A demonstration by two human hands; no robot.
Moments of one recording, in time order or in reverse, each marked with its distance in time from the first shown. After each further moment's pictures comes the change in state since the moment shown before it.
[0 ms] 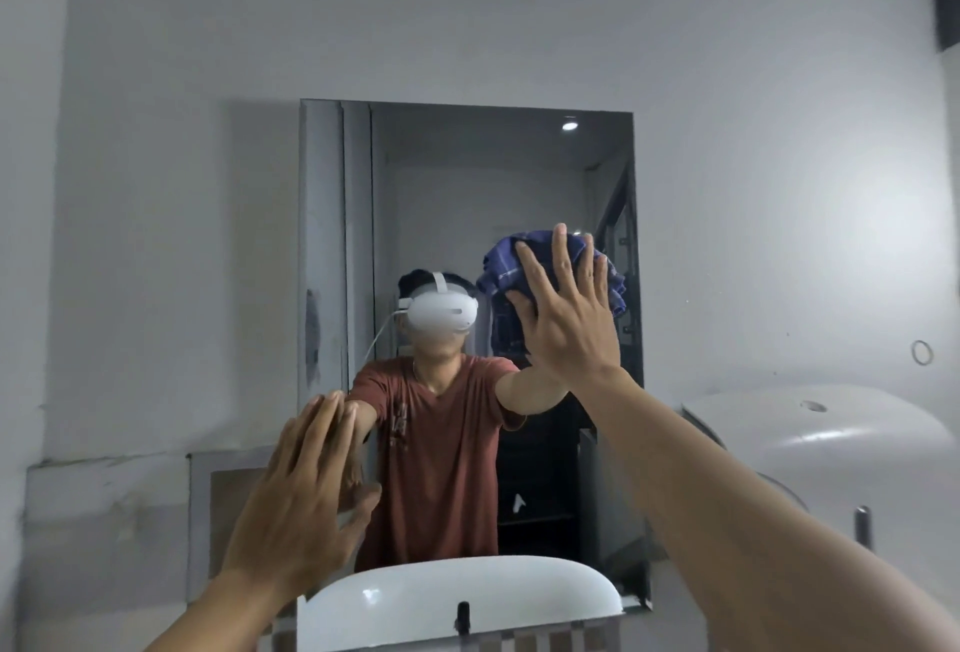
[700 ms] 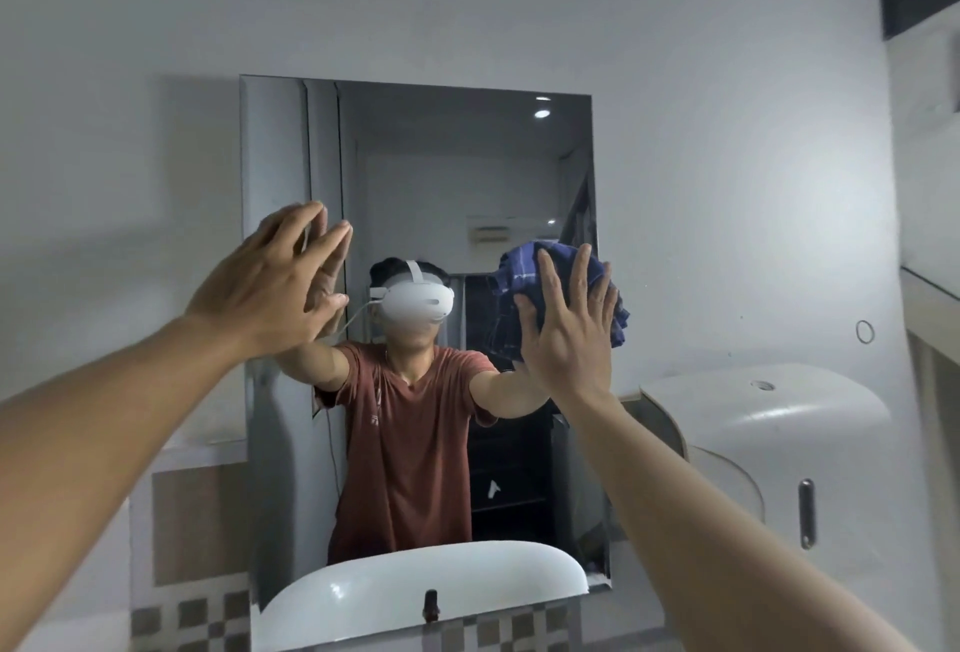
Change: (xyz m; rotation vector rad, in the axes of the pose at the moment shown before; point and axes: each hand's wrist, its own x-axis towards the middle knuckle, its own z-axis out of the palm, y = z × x) left_hand 0.171 -0.021 -0.099 0.107 0.076 0.137; right_hand -0.038 0.027 0.003 0.099 0.001 0.297
